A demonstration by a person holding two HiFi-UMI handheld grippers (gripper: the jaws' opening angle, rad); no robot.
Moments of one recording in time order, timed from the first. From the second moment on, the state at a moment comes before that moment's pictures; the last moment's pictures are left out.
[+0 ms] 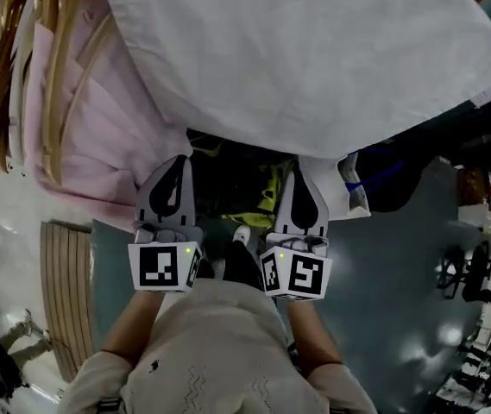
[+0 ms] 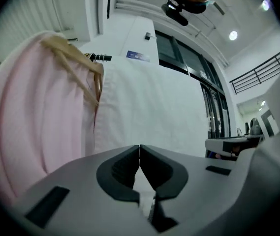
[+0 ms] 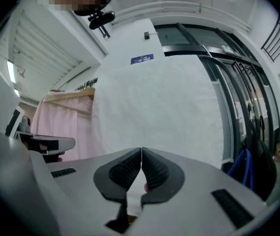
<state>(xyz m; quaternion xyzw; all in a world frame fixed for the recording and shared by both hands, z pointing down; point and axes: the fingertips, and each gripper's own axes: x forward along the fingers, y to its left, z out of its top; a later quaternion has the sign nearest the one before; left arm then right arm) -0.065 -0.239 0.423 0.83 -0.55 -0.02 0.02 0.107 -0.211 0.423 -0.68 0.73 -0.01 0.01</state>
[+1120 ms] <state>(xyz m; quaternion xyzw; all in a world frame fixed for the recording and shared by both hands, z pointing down) 0.063 -0.110 0.509 0.85 -0.52 0.00 0.02 0.156 -0.087 0.518 -0.65 0.76 -0.06 -0.02</state>
